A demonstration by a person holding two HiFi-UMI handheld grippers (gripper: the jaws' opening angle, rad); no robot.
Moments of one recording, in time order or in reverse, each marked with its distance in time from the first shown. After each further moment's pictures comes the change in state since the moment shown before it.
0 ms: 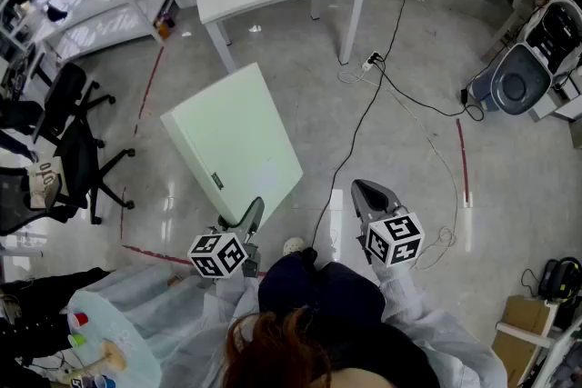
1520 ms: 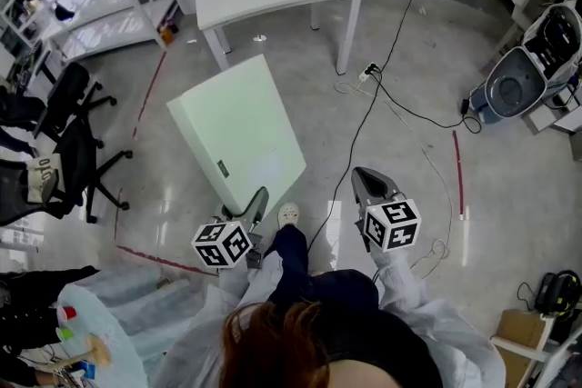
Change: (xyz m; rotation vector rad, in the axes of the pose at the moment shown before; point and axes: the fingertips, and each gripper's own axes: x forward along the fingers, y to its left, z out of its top) left arm 0.038 -0.048 -0.003 0.030 -0.037 -0.006; right arm -0.008 -0.057 0.011 -0.022 -0.037 -0.040
